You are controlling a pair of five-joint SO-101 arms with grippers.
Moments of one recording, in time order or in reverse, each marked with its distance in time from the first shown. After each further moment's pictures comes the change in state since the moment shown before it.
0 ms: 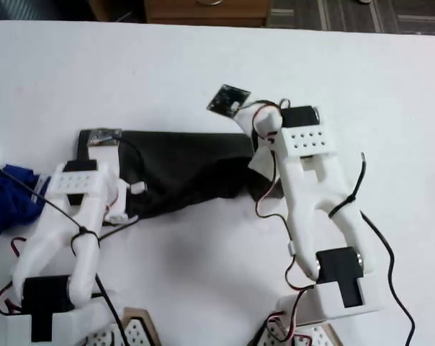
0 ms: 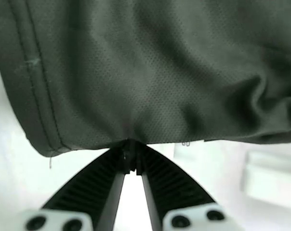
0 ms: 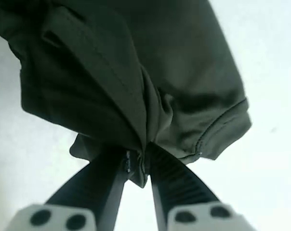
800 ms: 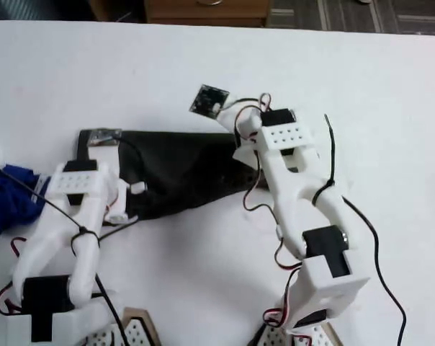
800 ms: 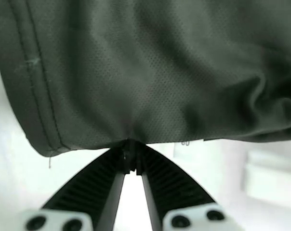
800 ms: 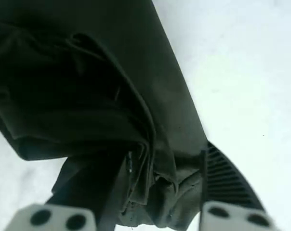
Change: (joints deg) left arm 0.1 0.0 0.0 0.0 0.0; right arm -3.3 9.9 -0.1 -17.3 2.2
